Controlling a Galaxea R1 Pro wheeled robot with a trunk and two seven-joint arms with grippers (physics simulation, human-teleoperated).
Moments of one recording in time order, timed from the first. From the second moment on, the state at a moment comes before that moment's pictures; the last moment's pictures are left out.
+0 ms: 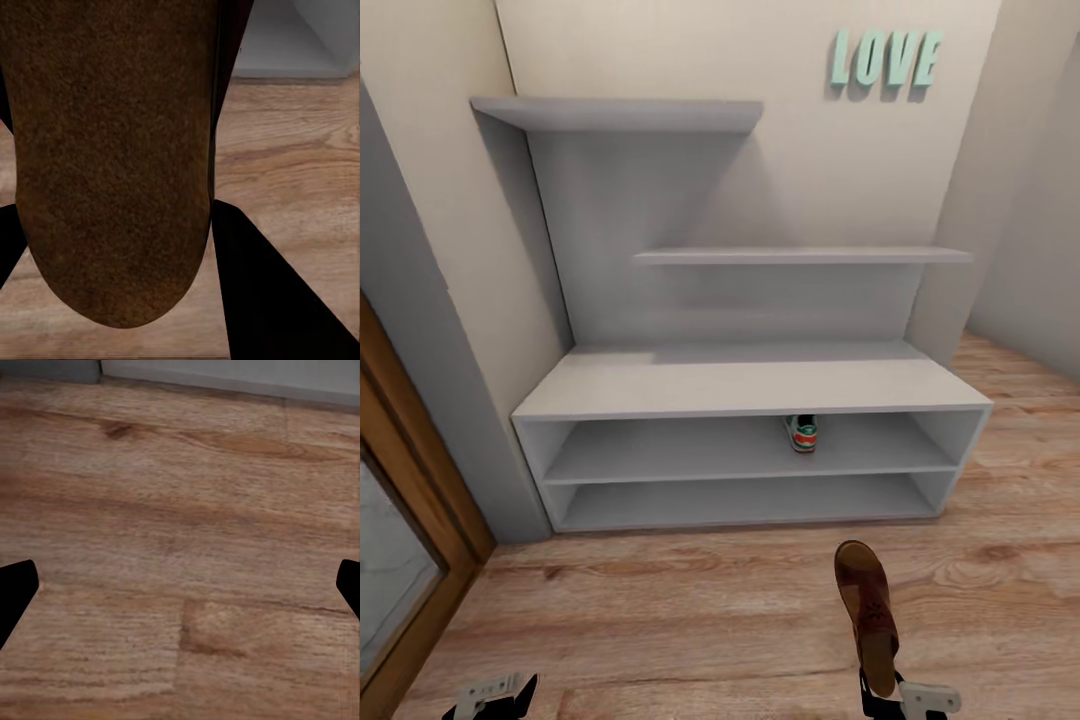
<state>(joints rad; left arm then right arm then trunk) -0.24 0.18 0.41 -0.39 -0.04 -0.34 -0.30 -0.15 -0.04 -0.11 -0.52 0.08 -0.51 -0.09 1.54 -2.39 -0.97</state>
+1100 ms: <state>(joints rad) -0.24 0.17 0.39 -0.39 -0.05 -0.34 -0.31 -0.15 -0.04 -0.11 -0.52 0.08 -0.51 -0.09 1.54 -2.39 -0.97</state>
